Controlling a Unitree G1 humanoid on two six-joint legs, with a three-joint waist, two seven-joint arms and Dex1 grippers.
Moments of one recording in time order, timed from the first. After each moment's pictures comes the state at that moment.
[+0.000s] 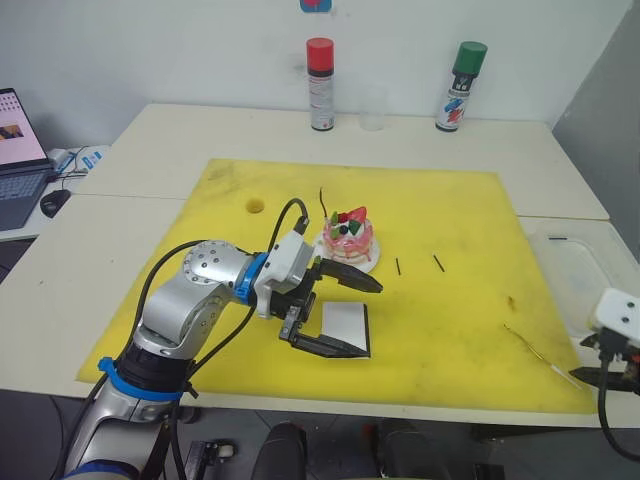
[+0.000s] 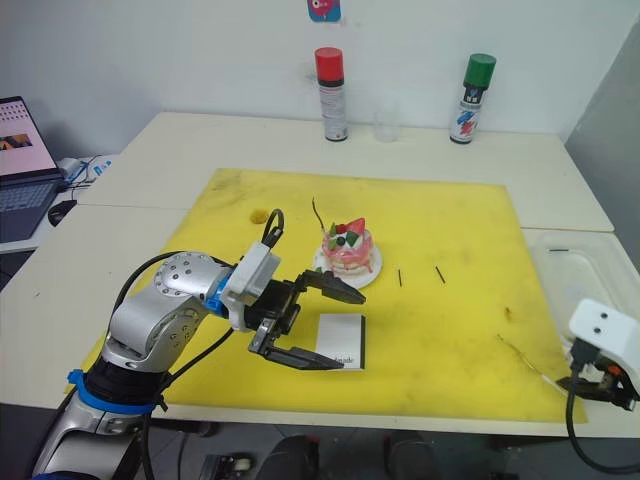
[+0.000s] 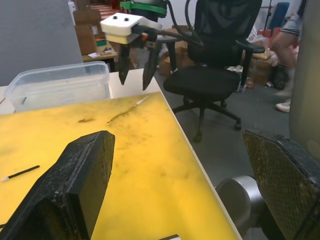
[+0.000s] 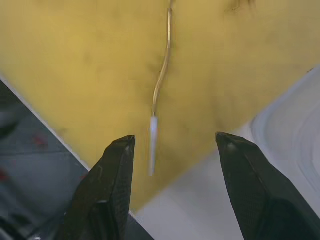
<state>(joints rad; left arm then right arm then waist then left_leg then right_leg) -0.51 0.57 -0.20 -0.27 -0.58 0.40 -1.40 0.39 -1.32 -0.55 -0.61 0.35 1.03 1.12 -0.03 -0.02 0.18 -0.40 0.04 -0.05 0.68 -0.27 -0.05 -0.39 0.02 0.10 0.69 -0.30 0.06</state>
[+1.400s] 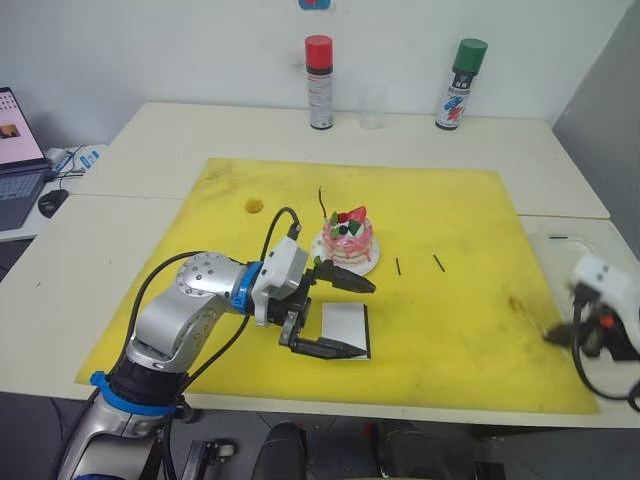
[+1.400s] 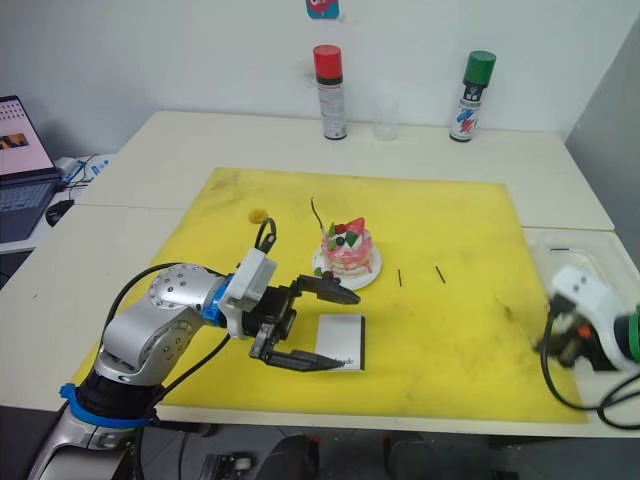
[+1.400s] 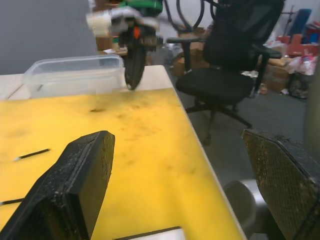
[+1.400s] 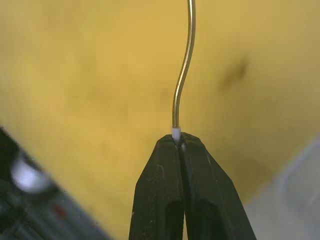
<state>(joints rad) -0.46 0.61 -0.13 -0.28 -0.59 0.42 -1.29 -0.17 -1.22 -0.33 -0.45 0.58 1.20 1.04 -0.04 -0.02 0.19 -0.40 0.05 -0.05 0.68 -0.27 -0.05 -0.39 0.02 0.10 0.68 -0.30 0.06</state>
